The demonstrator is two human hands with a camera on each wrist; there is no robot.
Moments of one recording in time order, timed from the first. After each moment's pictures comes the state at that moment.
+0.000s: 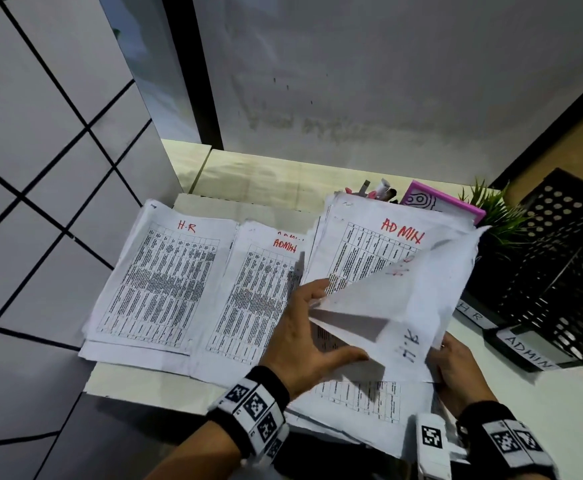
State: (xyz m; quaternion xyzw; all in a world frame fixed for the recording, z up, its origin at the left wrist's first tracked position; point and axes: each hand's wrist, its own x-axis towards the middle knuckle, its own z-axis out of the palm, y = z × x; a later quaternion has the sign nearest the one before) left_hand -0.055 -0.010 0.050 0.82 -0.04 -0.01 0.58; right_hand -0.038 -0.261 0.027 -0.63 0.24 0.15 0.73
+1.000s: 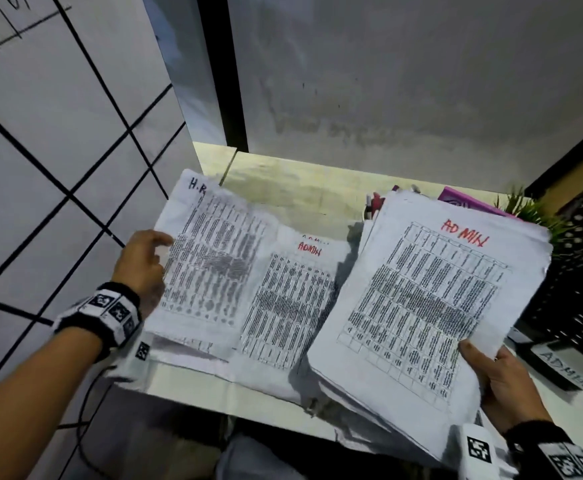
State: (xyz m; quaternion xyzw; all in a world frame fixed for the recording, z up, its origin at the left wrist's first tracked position) left_hand 0.006 0.251 0.044 0.85 0.25 0.04 0.46; right_hand -0.035 -0.266 0.034 -0.58 0.27 0.08 0.76
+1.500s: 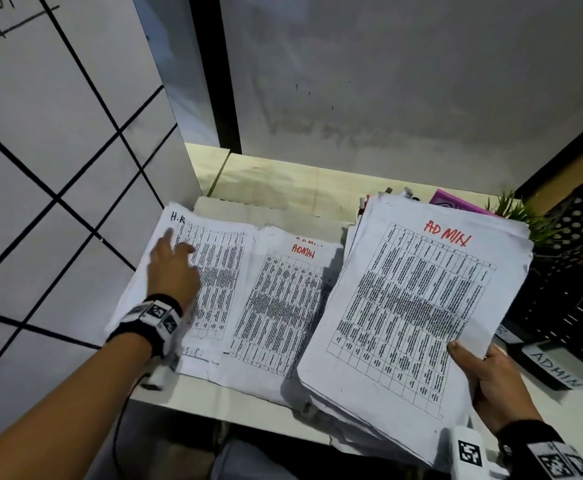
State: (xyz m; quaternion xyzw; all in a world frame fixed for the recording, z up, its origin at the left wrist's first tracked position) left_hand 0.025 0.203 0.013 0.96 0.19 0.03 0.19; right_hand -0.034 -0.270 0.032 -0.60 0.25 0.10 0.75
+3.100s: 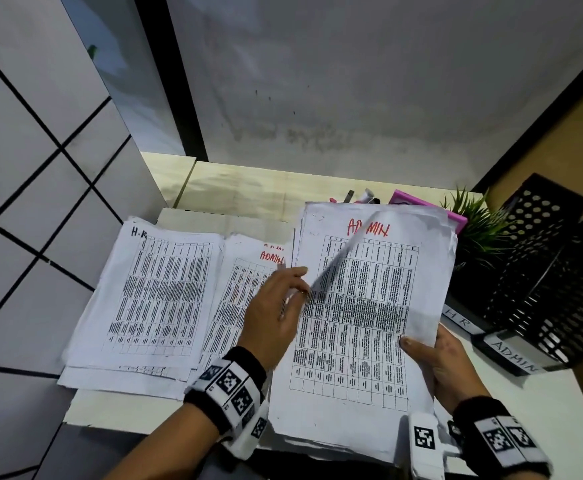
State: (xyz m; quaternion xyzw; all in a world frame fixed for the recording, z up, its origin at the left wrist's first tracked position) left_hand -0.003 0.002 0.054 0.83 -0.06 0.13 0.55; right_hand -0.020 -0.260 0.042 -0.61 0.23 0.12 0.75
